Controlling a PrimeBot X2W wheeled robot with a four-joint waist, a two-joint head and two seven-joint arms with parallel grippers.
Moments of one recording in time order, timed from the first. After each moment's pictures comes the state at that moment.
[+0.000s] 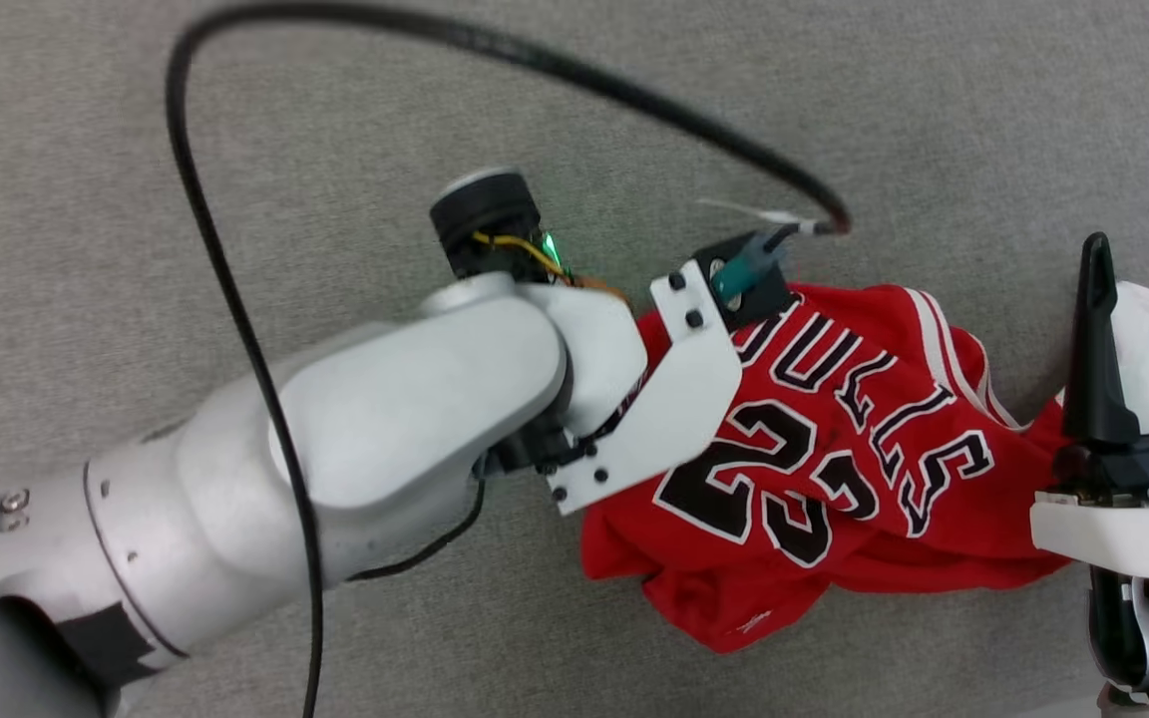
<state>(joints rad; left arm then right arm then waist) -1.27 0.38 -1.28 0.14 -0.84 -0.13 0.98 -0.17 -0.05 -0.12 -0.17 0.06 0.13 -0.26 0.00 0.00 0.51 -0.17</state>
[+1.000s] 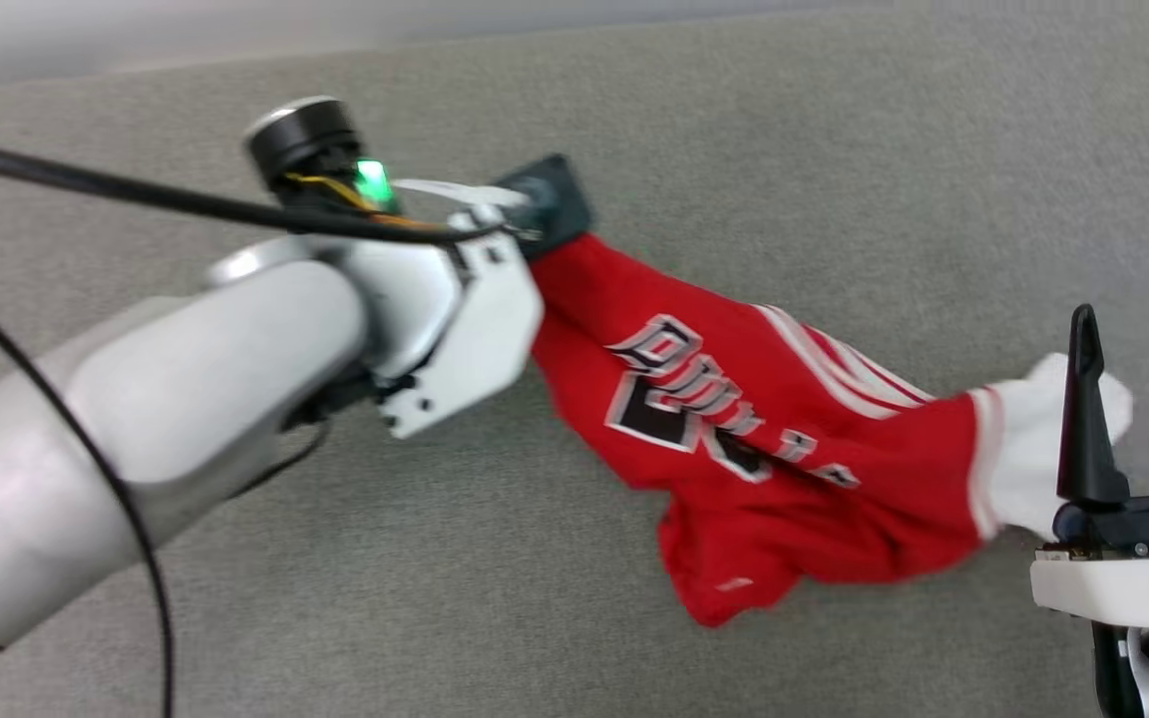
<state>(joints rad) -1.26 0.60 -1.28 0.12 -0.73 -0.13 0.62 -0.09 -0.05 -0.14 -0.17 0.00 0.13 -0.26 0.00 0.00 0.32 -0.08</state>
